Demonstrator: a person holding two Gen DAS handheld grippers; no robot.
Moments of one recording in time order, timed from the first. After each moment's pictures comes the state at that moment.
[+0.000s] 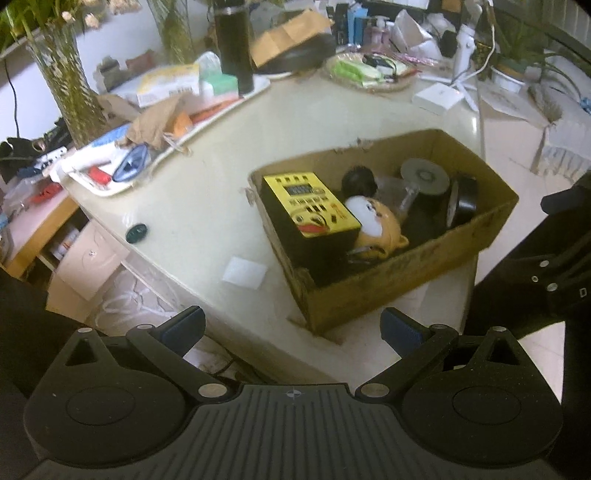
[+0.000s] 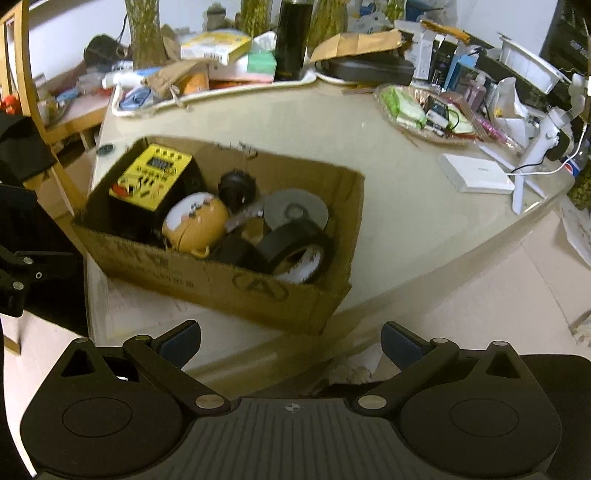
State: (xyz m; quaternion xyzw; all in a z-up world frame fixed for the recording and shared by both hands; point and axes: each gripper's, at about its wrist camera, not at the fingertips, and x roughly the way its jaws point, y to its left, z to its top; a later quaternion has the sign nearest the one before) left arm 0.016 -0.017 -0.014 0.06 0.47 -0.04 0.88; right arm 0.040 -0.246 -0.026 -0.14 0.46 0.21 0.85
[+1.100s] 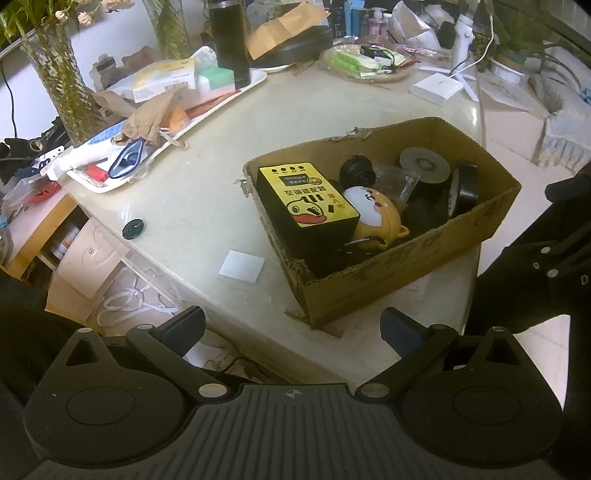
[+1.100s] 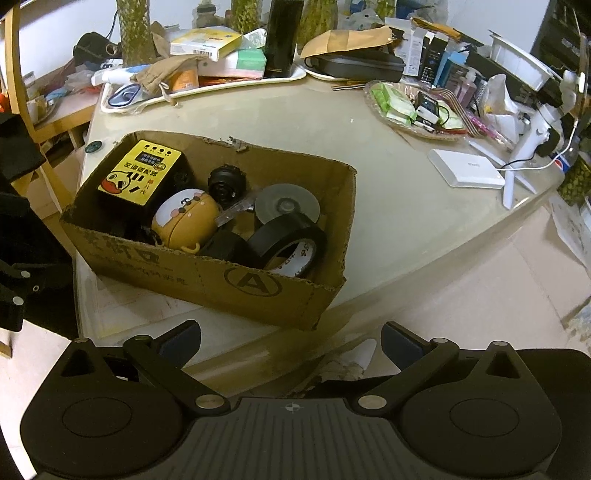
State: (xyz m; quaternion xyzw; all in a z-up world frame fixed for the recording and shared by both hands) left arm 0.017 -0.020 -0.018 0.07 0.48 -0.04 0.88; right arm 0.041 -0.247 -0.026 -0.14 0.46 0.20 0.86
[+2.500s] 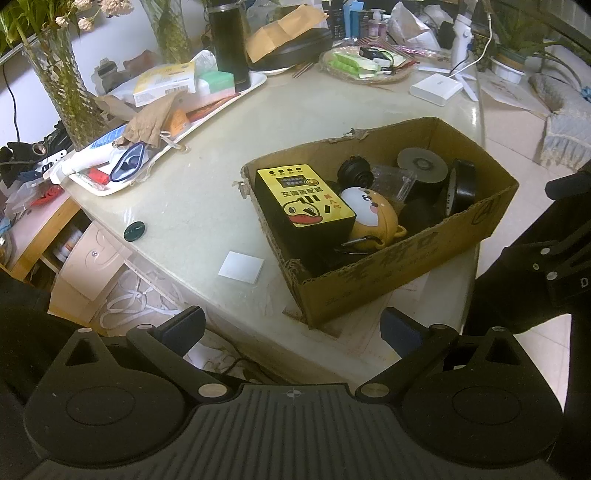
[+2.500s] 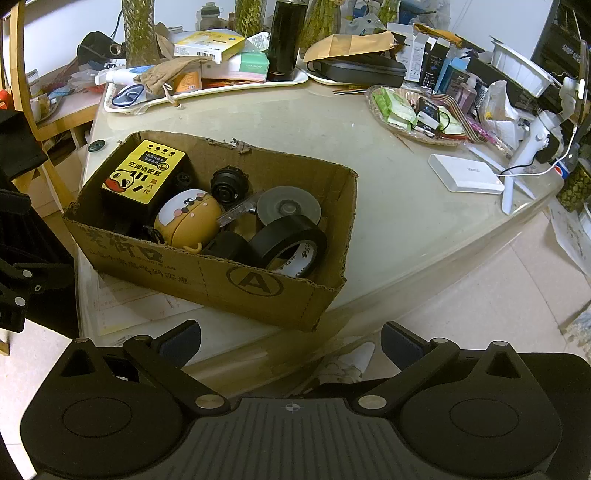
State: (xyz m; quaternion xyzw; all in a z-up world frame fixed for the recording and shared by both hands) left arm 0.015 -0.023 -0.018 0.08 0.47 -0.03 0.88; right arm 0.037 -0.246 -0.026 -0.14 0.45 0.20 0.86
